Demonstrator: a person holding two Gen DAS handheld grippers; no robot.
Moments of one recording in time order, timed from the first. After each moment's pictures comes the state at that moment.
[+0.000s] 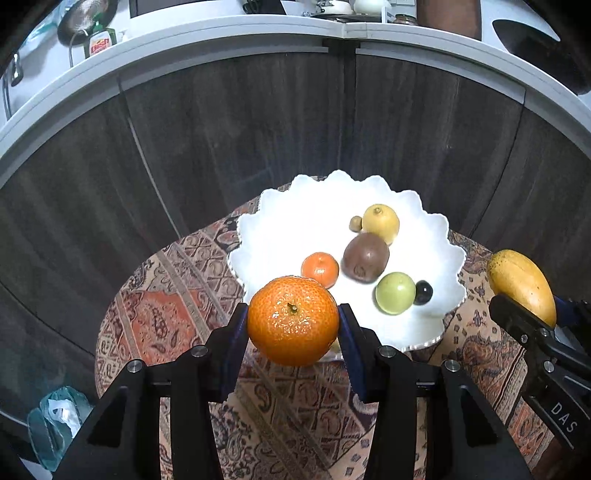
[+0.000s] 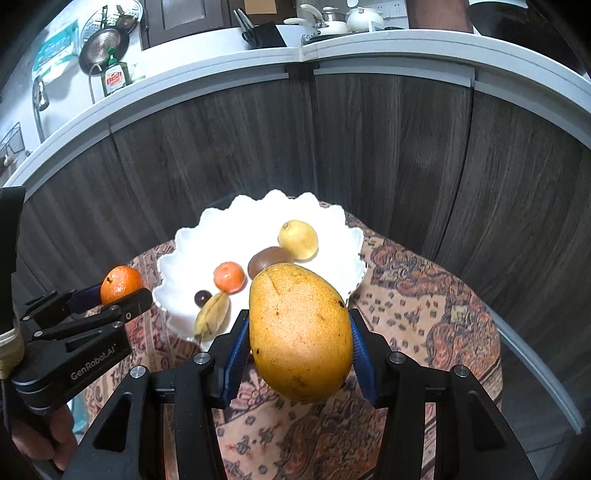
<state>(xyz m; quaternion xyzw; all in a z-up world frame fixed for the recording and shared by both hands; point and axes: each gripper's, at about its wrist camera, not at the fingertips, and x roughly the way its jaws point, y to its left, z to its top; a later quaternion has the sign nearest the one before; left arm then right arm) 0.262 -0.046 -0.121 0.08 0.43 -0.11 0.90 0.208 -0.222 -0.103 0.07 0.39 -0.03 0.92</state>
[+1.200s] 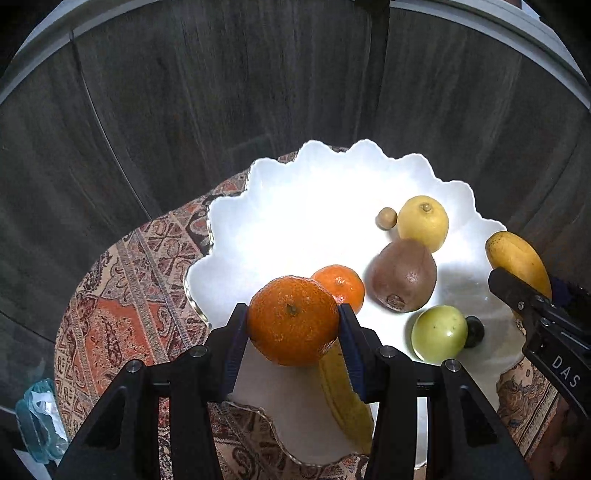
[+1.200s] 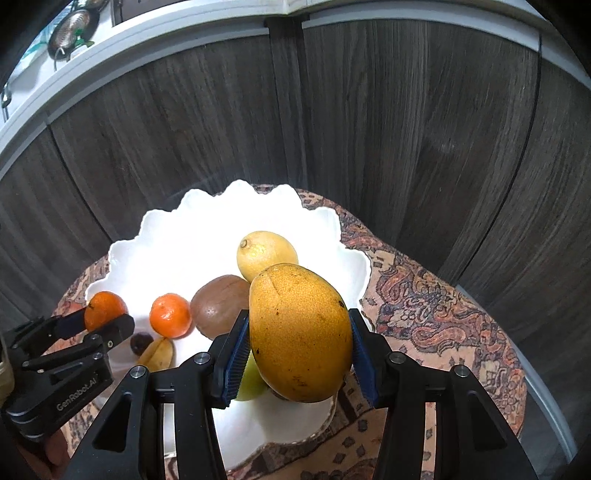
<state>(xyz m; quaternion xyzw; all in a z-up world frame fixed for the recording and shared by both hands) 0.346 -0.055 -0.188 0.05 0.49 -0.09 0.87 0.317 -0.251 -0.167 0.07 0.44 -0.04 0.89</state>
